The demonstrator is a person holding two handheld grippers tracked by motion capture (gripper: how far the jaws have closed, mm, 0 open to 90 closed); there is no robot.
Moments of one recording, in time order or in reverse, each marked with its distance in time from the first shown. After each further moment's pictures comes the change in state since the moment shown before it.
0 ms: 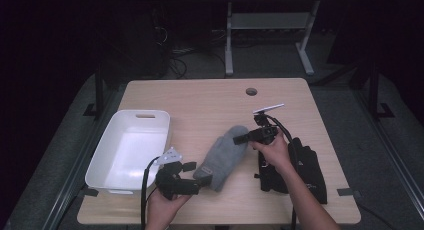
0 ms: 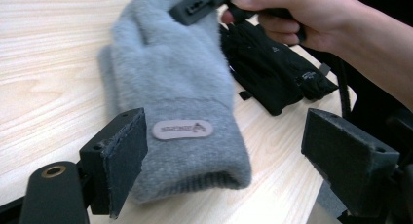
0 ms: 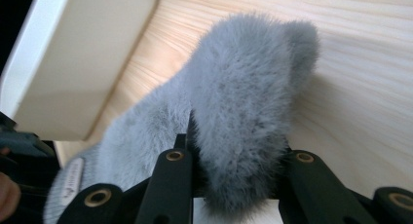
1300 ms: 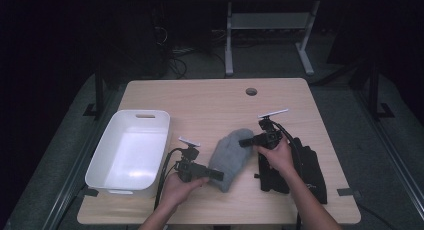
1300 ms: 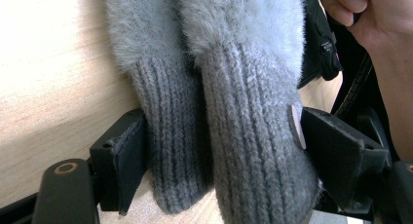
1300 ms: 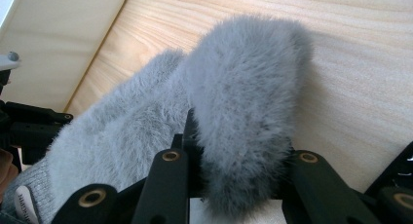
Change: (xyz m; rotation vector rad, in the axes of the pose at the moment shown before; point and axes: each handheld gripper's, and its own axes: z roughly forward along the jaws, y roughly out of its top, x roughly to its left) left arm 0.049 0.006 0.072 0.364 -0.157 -0.385; right arm -0.020 -0.013 0.003 -0.034 -0.051 -0.023
